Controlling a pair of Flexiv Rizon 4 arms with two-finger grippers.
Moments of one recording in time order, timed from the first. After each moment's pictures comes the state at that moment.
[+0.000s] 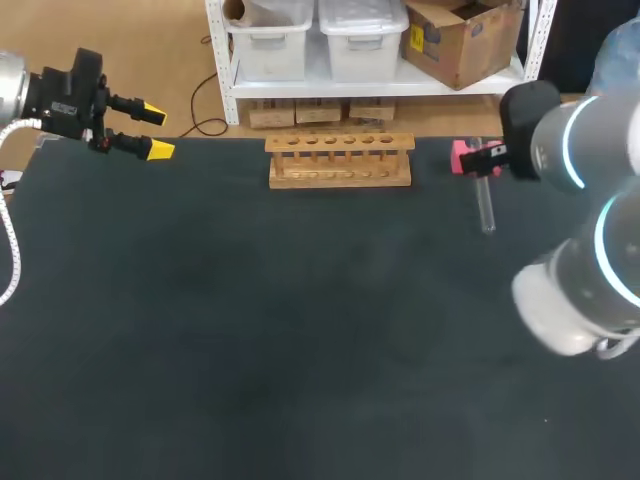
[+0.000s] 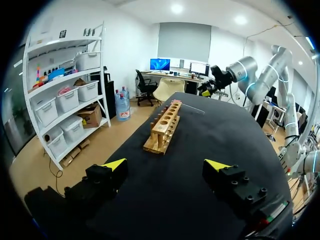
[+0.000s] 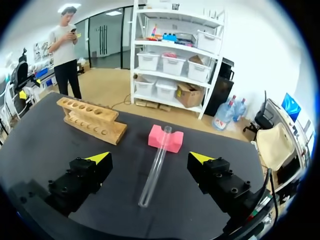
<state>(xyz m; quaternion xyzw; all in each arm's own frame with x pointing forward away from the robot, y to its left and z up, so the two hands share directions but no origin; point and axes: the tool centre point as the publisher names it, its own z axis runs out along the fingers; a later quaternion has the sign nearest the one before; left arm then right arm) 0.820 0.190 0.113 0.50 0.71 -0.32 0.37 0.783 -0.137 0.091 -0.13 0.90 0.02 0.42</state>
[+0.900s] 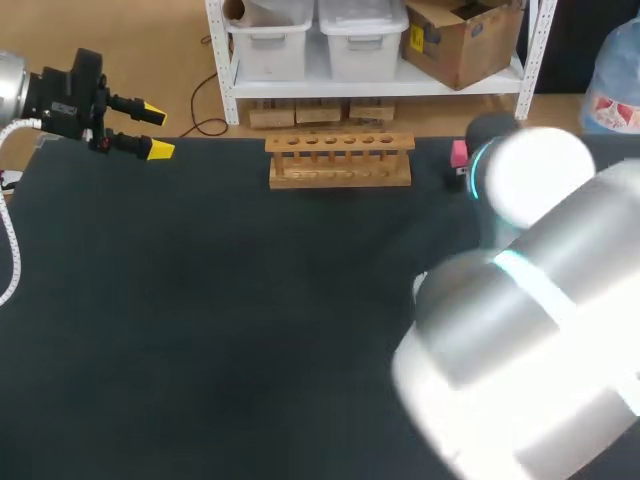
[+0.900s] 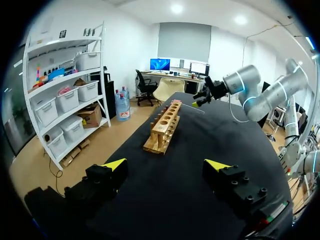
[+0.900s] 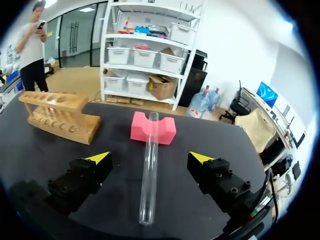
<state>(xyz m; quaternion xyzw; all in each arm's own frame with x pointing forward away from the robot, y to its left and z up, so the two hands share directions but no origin) 0.820 0.190 0.113 0.50 0.71 -0.32 0.37 0.812 -0.138 0.031 -0.03 0.91 -0.09 0.41</state>
